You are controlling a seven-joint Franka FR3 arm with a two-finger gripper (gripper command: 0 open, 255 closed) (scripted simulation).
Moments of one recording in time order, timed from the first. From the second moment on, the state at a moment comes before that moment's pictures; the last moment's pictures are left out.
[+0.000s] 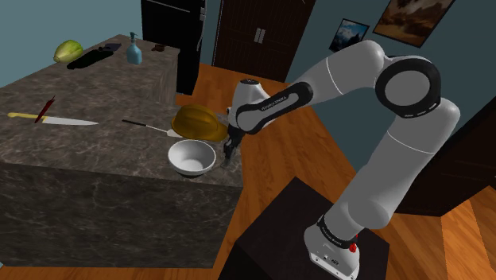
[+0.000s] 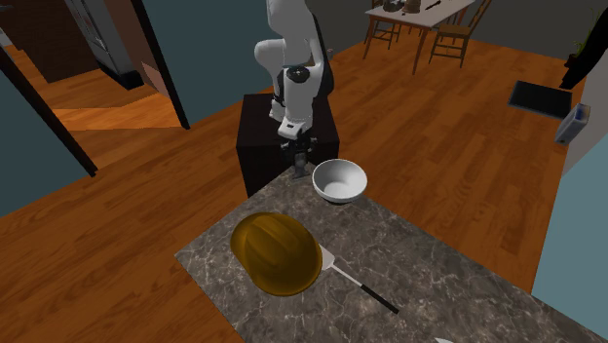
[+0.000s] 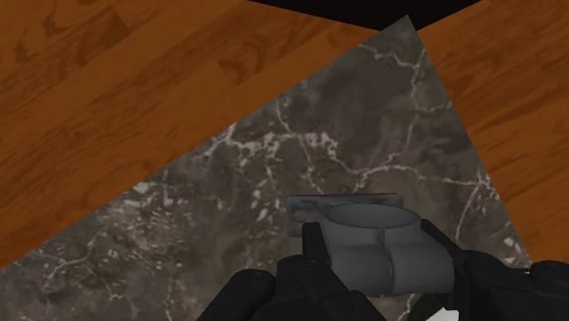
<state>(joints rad) 0.04 0.11 0.03 -2.35 0.00 2.45 -0.16</state>
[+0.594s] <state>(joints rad) 0.04 0.02 0.03 -2.31 0.00 2.33 -0.17</state>
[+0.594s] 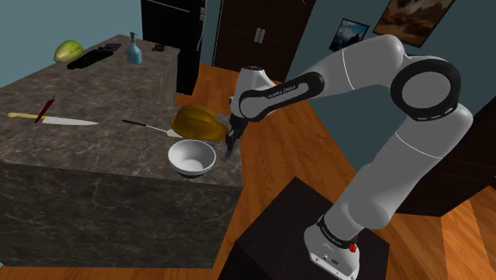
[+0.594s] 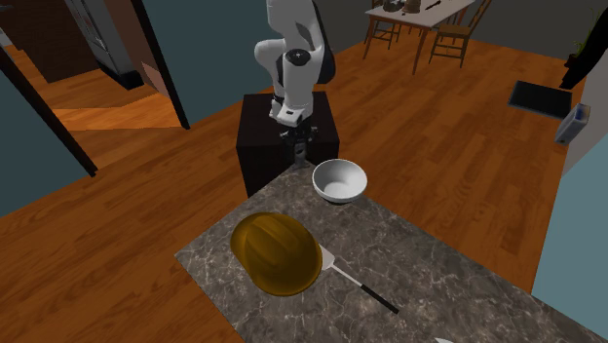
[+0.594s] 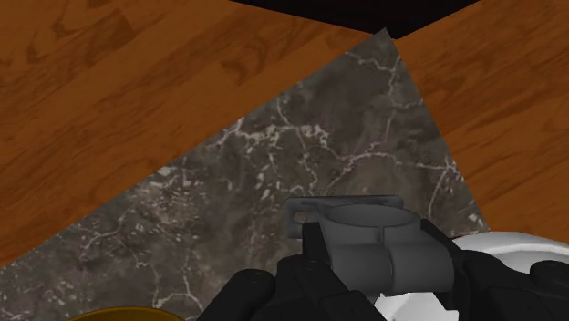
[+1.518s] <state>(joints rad) 0.04 -0.08 0.03 -2.23 0.00 2.14 -0.17</state>
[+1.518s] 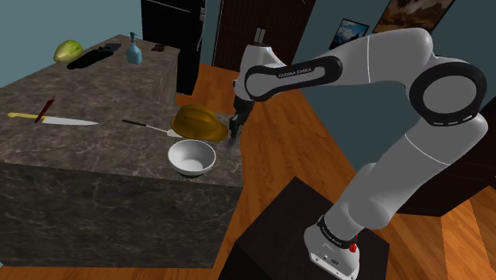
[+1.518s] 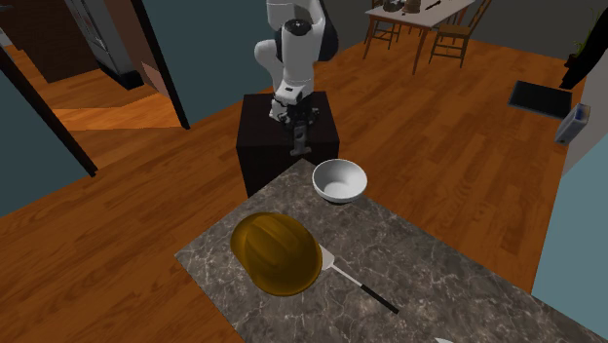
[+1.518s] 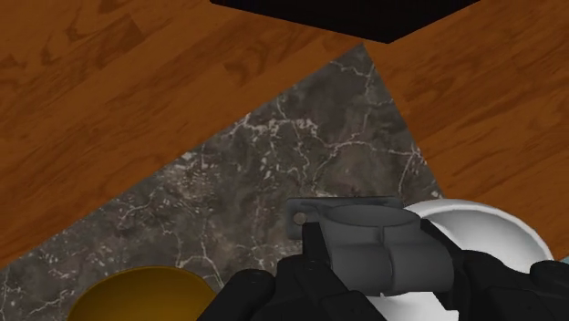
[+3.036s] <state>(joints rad) 0.16 0.27 0.13 -1.80 -0.04 2.06 0.07</state>
